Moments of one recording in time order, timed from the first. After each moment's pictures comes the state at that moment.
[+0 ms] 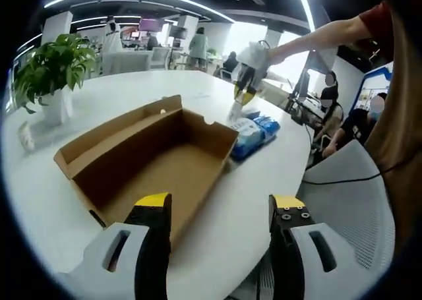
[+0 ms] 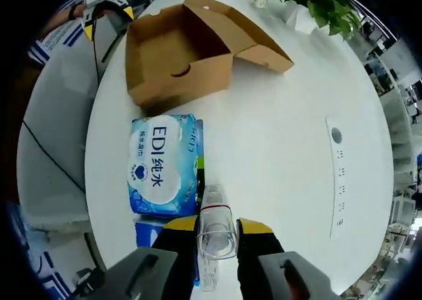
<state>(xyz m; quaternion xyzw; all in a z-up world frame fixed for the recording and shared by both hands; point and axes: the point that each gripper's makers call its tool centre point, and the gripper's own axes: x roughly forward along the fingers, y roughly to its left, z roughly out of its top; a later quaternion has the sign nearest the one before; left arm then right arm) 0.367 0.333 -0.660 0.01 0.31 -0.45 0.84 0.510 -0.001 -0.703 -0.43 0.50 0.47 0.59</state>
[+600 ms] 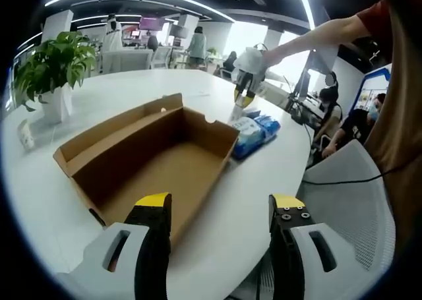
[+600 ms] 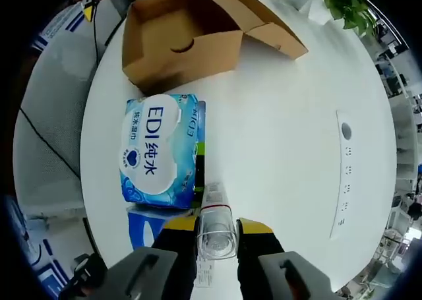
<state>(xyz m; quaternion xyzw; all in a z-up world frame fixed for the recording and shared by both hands) 0.367 0.333 -0.663 0.01 0.31 -0.45 0.83 0.509 -0.012 -0.715 -0.46 0.52 0.46 0.55</state>
